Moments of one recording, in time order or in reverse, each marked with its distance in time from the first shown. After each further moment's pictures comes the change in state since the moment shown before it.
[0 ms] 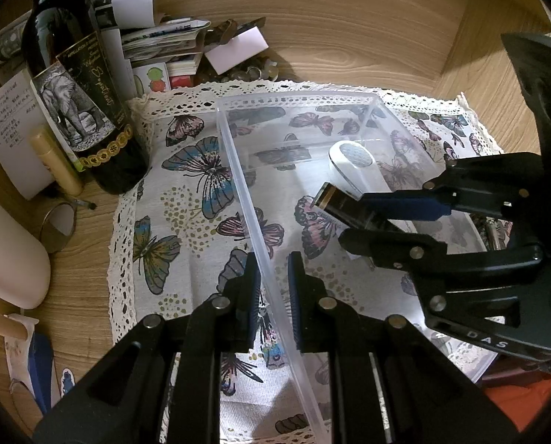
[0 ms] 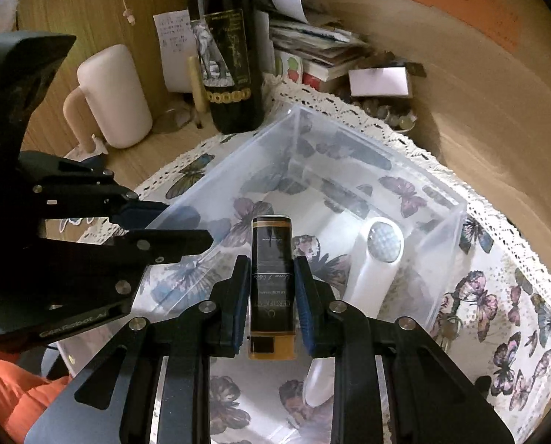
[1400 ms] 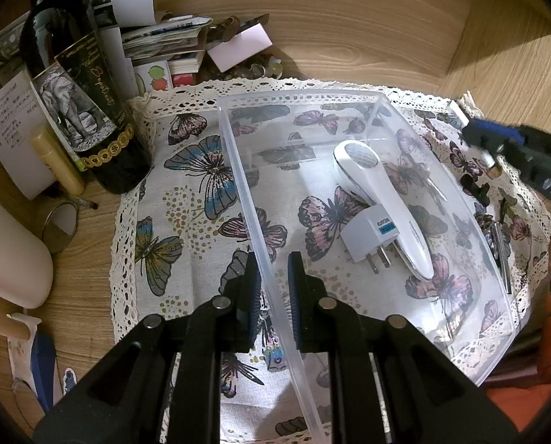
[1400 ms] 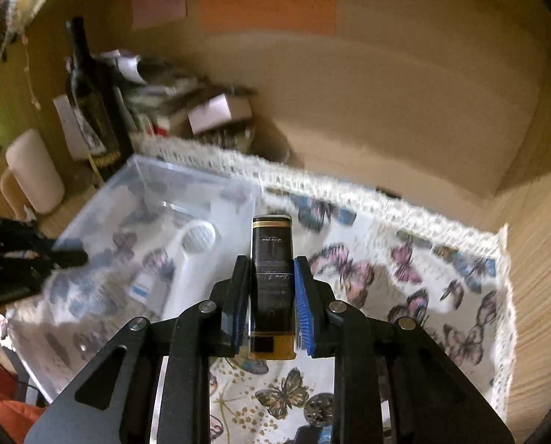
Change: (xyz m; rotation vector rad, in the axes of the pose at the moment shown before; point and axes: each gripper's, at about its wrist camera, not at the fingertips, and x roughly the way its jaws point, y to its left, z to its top) left arm 0.005 0.002 0.004 -0.005 0.012 0.013; right arm -0.080 -0.092 -0.036 0.231 -0.166 -0.260
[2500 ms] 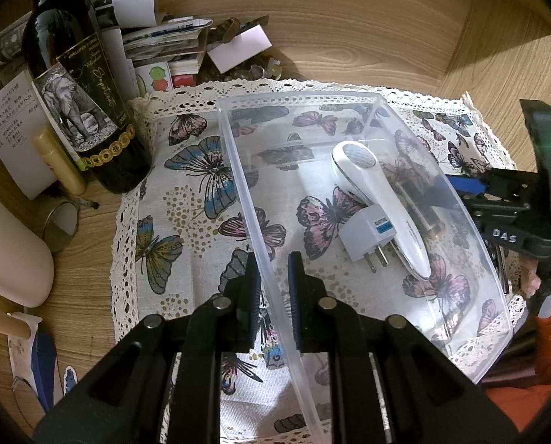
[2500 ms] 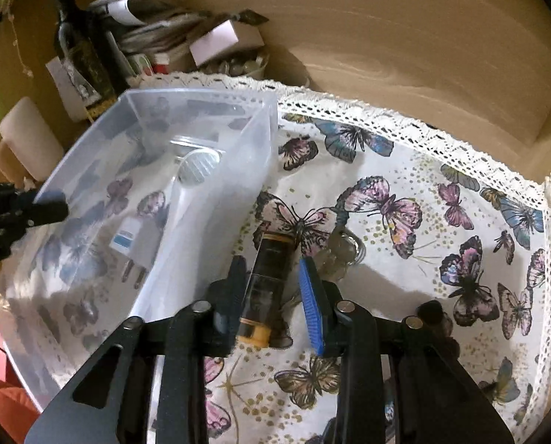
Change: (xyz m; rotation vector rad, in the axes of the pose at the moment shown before) left arm -0.003 -0.002 0.000 -0.002 -0.001 0.003; right arm 0.063 -0.005 -0.038 0.035 0.214 0.094
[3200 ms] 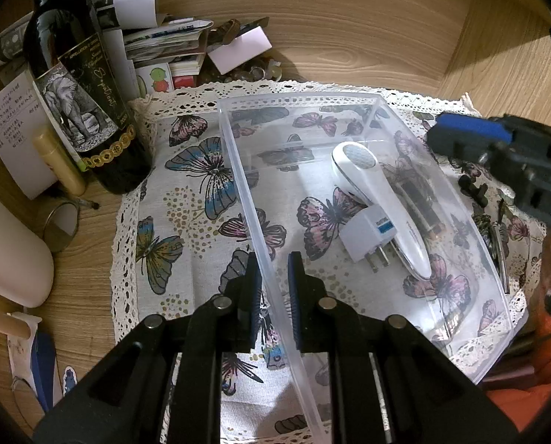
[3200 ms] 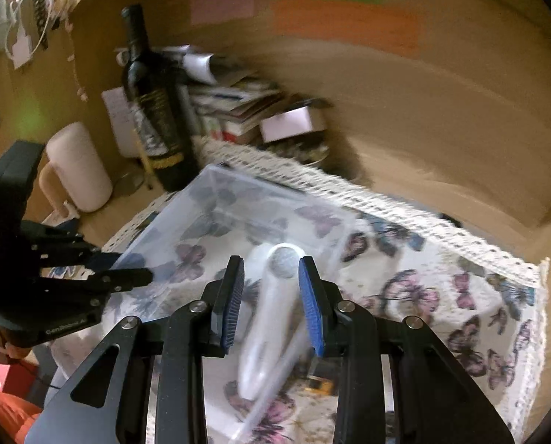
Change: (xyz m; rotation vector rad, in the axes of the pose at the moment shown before) left arm -0.001 0.000 0.000 0.000 -0.004 -0.001; right arm -0.055 0.058 0.042 -0.107 -0.199 0.040
